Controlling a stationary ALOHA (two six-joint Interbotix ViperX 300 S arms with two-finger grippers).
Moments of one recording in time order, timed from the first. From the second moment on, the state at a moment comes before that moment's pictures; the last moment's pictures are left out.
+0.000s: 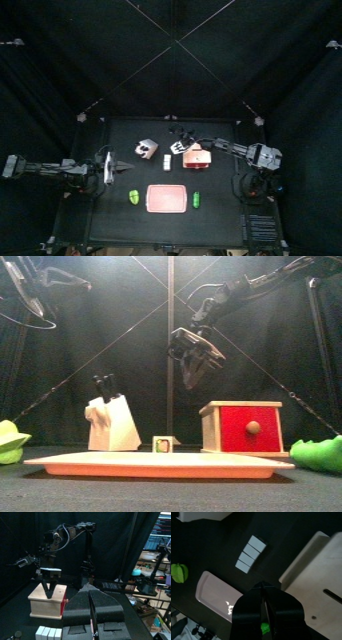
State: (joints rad) left arm 0.04 -0.95 1.21 -0.11 -0.43 0.00; right arm -0.44 0.15 0.06 0.15 1.02 0.55
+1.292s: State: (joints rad) left arm 0.04 -0.95 1.21 -0.11 -0.43 0.00; right arm -0.27 0.33 0.00 -0.18 0.94 1.05
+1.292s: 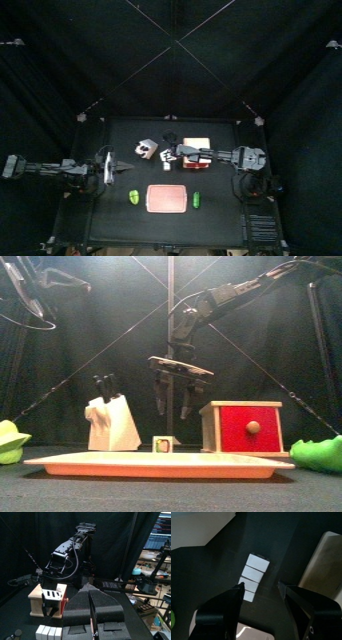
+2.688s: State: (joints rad) left arm 0.04 -0.95 1.22 -0.11 -0.43 0.00; right arm -0.25 0.45 -0.03 -0.15 0.89 1.07
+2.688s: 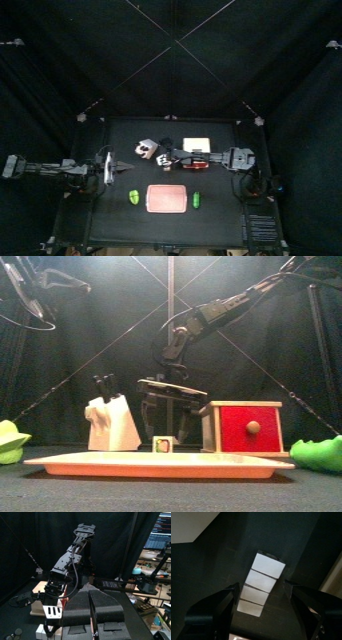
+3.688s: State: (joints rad) left arm 0.04 -0.95 1.22 -0.11 -0.43 0.00; right arm -0.26 0.48 -0.04 -0.13 0.89 1.07
